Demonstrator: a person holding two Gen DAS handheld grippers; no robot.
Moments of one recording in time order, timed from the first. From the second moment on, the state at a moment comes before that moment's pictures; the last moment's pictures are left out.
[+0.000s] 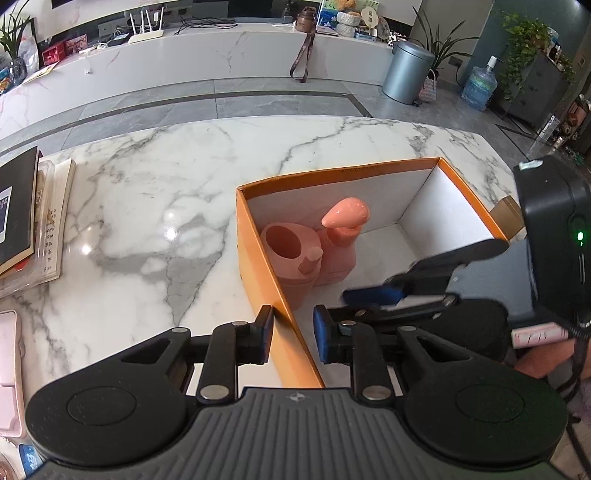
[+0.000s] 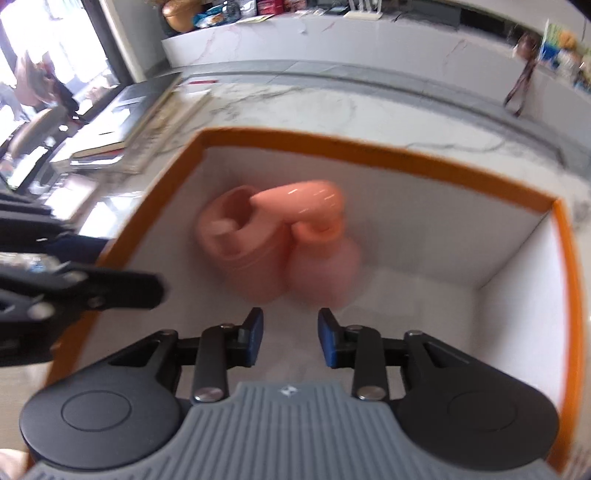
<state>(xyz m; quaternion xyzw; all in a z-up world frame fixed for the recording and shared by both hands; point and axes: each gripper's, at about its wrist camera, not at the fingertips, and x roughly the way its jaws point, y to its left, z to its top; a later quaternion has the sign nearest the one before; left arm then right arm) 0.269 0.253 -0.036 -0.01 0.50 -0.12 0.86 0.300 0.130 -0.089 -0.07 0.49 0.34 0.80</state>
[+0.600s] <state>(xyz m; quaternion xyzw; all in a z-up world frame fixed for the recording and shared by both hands) 0.269 0.261 -0.036 -0.03 0.50 -0.12 0.86 0.309 0.133 -0.101 -0.02 0.50 0.30 0.82</state>
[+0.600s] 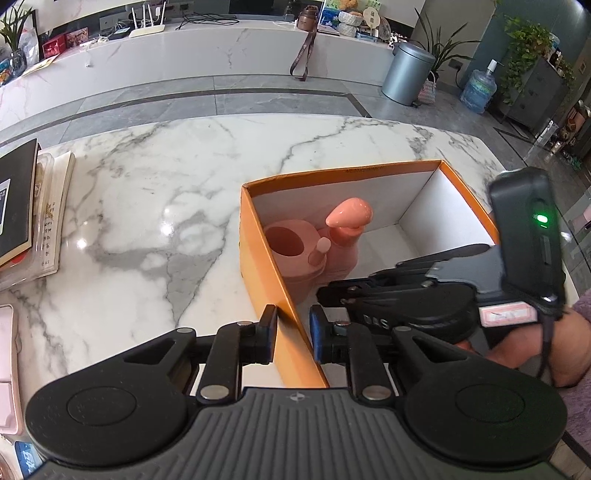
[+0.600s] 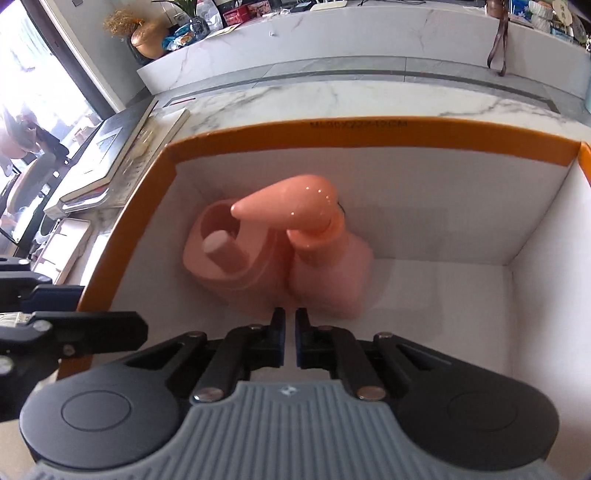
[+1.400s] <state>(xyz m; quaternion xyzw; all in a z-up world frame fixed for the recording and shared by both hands) 0.253 0.254 -0.014 -0.02 0.46 -0.09 0.88 0.286 0.110 -0.054 -0.11 0.40 0.31 0.85</state>
